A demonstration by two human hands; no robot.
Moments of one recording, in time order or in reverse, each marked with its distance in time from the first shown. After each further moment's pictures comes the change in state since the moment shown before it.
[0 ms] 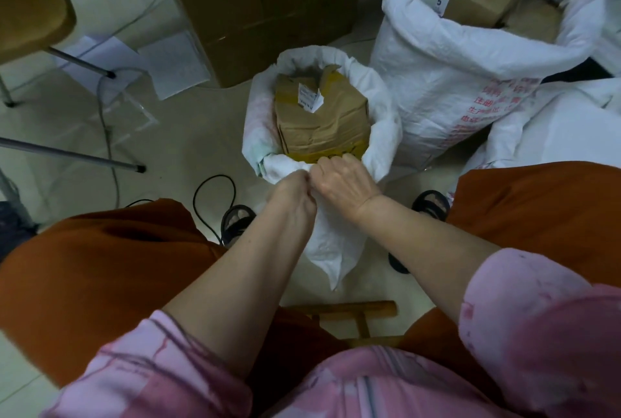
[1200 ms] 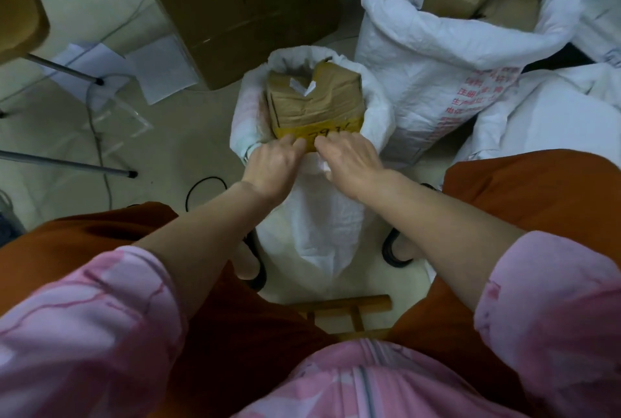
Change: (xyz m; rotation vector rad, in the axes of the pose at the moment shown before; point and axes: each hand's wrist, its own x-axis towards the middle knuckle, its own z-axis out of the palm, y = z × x) left_hand -0.004 0.028 -0.007 2.011 0.206 1.137; right_hand -0.010 0.041 -0.016 0.248 -0.167 0.294
